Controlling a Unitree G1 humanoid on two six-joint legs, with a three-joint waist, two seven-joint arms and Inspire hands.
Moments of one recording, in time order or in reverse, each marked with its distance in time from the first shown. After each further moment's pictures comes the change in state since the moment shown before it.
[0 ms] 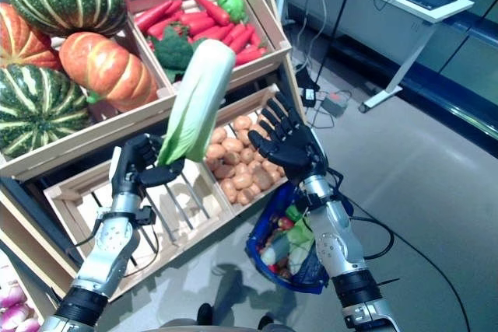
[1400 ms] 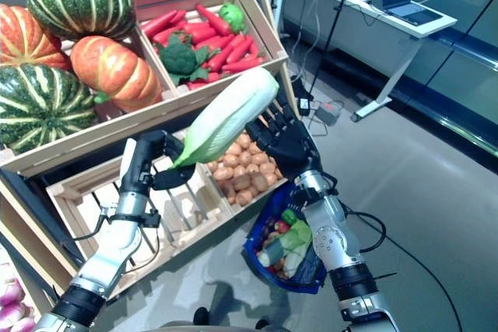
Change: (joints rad) left arm -0.012 0.071 -0.077 0.000 0.284 -0.086 0.083; right arm -0.042 0.014 0.000 0.002 0.117 0.066 0.009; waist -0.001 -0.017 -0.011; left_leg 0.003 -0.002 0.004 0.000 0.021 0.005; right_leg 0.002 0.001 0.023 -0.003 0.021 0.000
